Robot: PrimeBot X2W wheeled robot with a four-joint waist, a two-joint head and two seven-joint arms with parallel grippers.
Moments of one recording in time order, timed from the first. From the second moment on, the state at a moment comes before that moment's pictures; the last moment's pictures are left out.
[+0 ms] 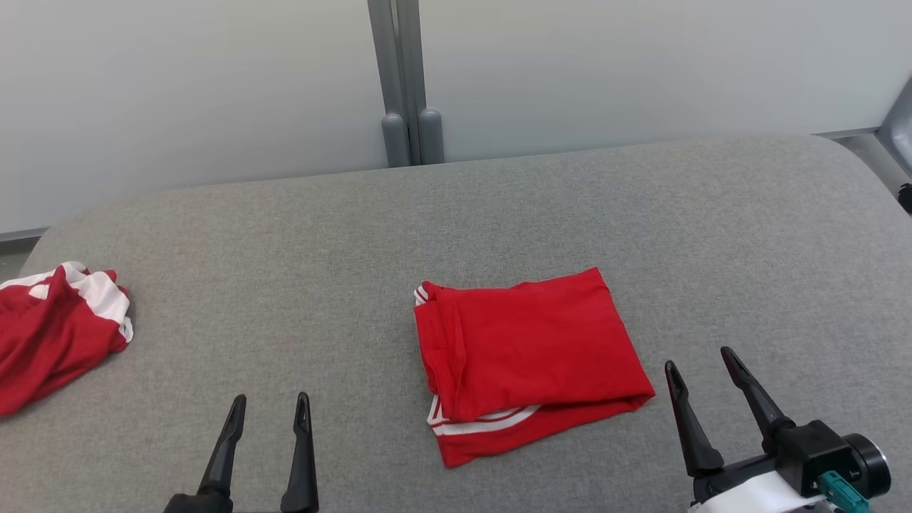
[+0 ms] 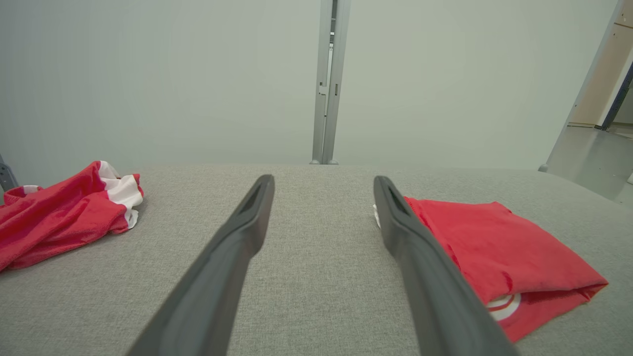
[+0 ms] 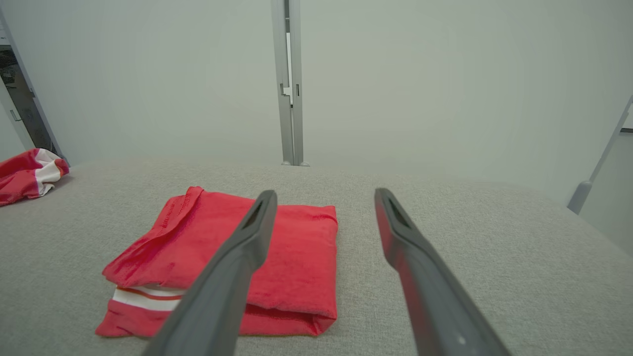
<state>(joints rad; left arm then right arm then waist) 0.21 0.05 -0.14 -0.04 -0.19 -0.02 -0.26 0.13 -0.13 0.11 0.01 0.10 0.13 -0.26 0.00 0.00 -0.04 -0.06</state>
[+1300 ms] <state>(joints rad) 0.20 0.05 -0.13 -0.05 -0.17 -0.03 -0.26 0.09 -0.17 0.15 0.05 0.24 0.13 -0.26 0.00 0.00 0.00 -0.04</state>
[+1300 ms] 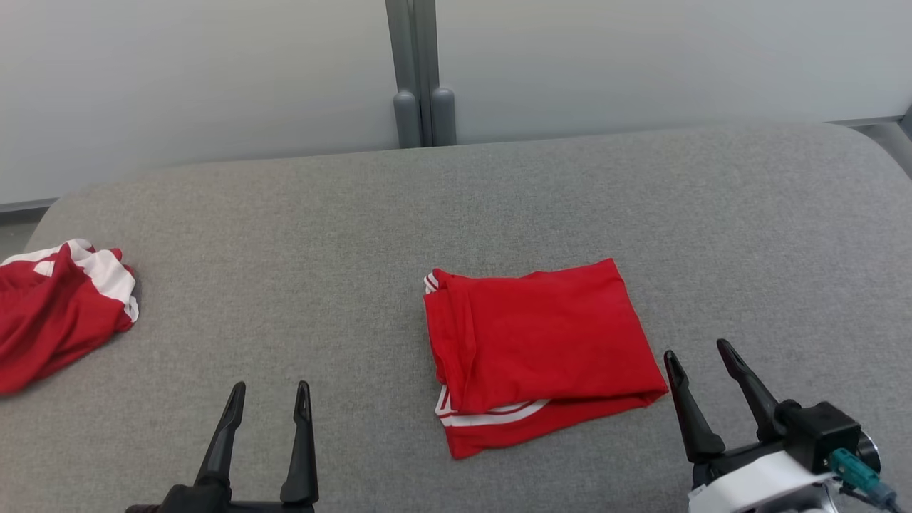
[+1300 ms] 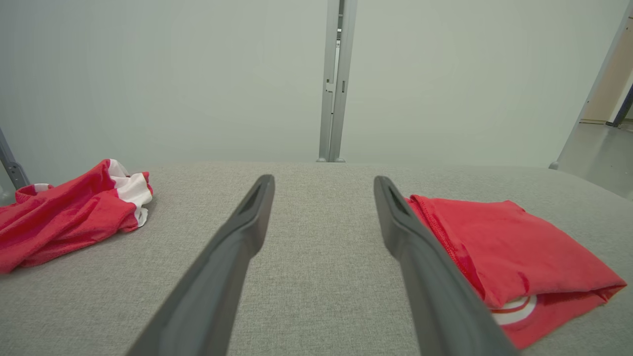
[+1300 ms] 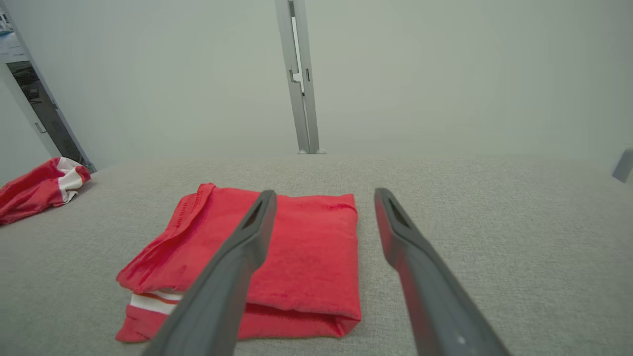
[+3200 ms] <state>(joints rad) -0.10 0.05 -0.24 -0.23 -0.10 -0.12 -0.26 -0.60 -0.77 0.47 0.24 1.29 0.13 -0.13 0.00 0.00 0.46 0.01</state>
